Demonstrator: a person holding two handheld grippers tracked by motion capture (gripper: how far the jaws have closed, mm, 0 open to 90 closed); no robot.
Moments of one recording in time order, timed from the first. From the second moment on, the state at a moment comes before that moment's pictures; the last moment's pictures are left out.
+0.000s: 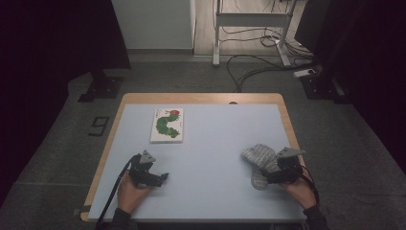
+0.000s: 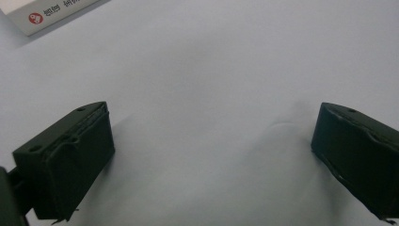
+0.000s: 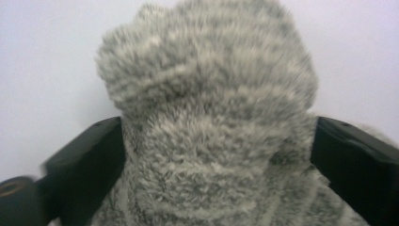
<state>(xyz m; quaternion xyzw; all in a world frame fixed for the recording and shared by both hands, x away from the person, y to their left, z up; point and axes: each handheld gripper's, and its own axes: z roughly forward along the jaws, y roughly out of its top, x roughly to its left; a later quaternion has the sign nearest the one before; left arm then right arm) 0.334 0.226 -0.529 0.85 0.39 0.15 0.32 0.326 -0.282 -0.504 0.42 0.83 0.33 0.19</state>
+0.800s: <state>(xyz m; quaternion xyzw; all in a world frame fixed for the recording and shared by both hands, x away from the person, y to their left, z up) 0.335 0.227 -0.528 0.85 0.39 0.14 0.32 0.336 -0.241 -0.474 0.40 0.81 0.38 0.20</state>
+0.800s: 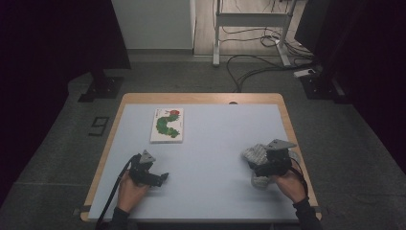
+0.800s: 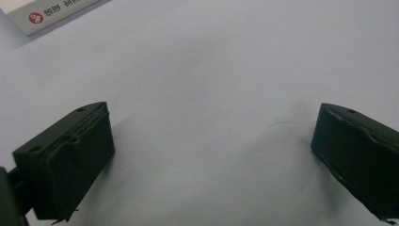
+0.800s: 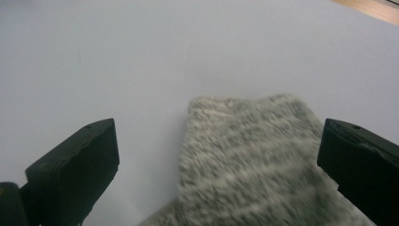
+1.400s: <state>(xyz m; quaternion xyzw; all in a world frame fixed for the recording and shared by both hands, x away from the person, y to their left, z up) 0.370 0.252 -0.507 0.85 0.40 0.16 0.32 0.349 -0.190 -0.477 0.36 0.82 0.40 0.19</state>
